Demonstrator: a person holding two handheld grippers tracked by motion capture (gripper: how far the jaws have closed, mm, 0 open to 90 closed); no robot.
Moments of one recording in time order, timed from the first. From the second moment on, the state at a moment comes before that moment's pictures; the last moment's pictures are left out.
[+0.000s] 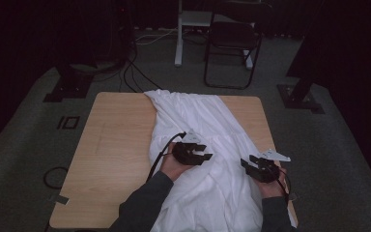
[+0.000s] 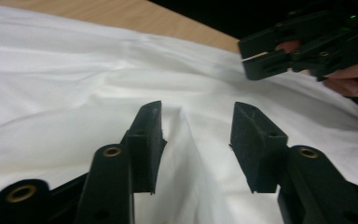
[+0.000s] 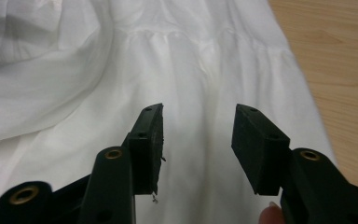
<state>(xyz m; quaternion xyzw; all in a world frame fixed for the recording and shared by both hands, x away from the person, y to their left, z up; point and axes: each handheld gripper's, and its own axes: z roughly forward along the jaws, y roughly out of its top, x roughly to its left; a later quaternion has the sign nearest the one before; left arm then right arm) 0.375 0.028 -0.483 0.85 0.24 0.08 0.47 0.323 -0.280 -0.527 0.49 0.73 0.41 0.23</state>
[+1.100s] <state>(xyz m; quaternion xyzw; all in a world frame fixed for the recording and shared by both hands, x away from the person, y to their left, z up) 0.349 0.166 -0.508 0.80 0.38 0.20 0.42 0.379 -0.186 -0.507 0.45 0.77 0.42 0.18</state>
